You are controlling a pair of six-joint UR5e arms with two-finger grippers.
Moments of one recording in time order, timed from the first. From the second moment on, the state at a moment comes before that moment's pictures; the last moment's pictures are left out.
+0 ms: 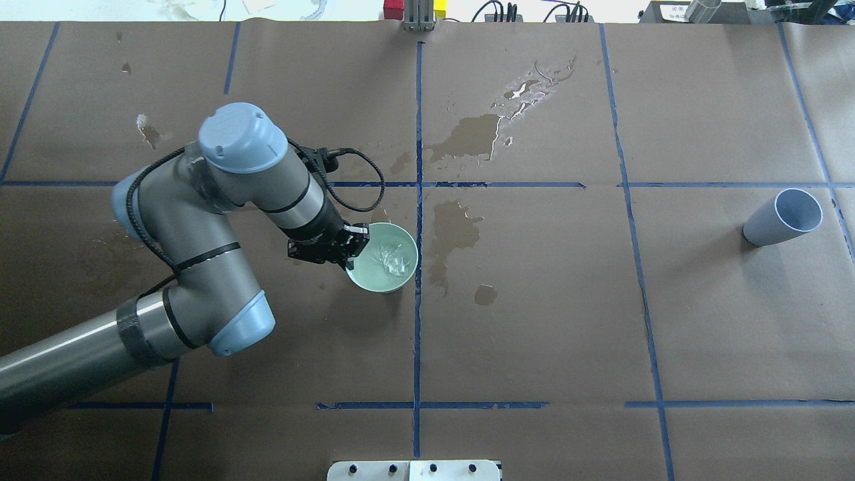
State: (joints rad) left arm -0.60 -2.20 -1.60 -1.79 -2.17 -1.34; right arm 1.45 -1.83 1.94 -1.53 2.40 -0.06
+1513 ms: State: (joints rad) left arm -0.55 -2.33 -1.44 -1.86 -2.06 -1.36; right arm 1.45 -1.83 1.94 -1.53 2.40 -0.06
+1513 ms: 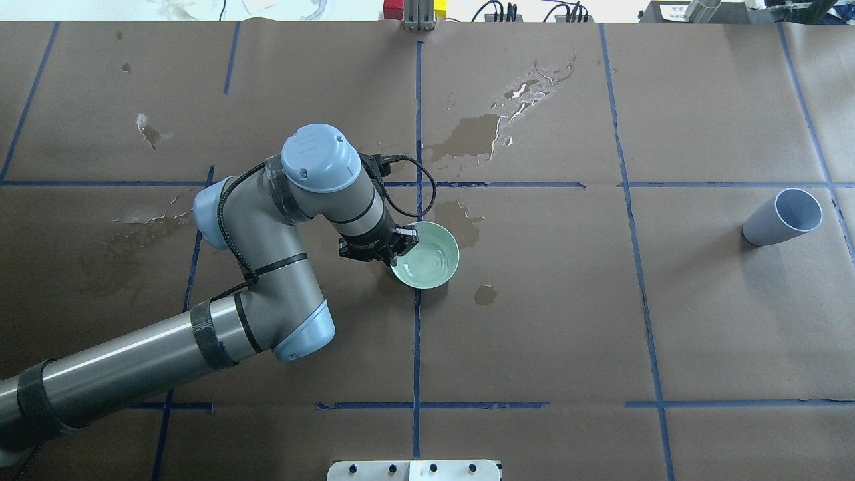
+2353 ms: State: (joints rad) left arm -0.56 -2.32 -1.48 -1.90 -2.06 -1.36; right arm 1.41 -1.83 1.95 -1.47 2.41 -0.01
